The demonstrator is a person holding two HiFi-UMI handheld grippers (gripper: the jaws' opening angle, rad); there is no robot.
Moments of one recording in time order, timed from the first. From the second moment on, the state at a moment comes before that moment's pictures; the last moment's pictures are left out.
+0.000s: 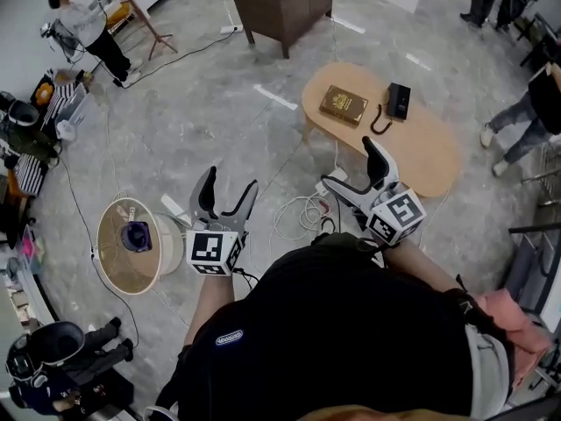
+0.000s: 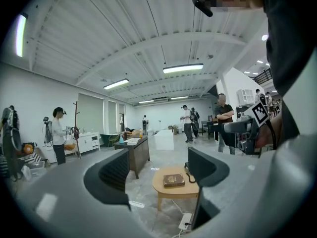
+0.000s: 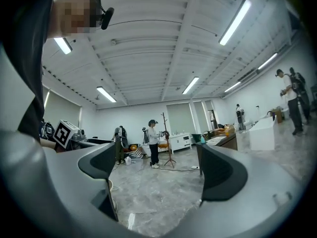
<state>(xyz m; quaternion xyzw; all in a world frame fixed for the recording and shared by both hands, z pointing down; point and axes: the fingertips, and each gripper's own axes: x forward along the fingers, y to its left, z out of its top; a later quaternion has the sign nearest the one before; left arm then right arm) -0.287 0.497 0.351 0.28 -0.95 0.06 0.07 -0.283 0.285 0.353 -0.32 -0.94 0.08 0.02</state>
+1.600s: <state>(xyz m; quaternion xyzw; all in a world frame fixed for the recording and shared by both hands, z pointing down) -0.701 0.236 0.474 0.60 -0.78 0.11 0.13 -0.596 0.118 0.464 0.00 -0.99 0.08 0.10</state>
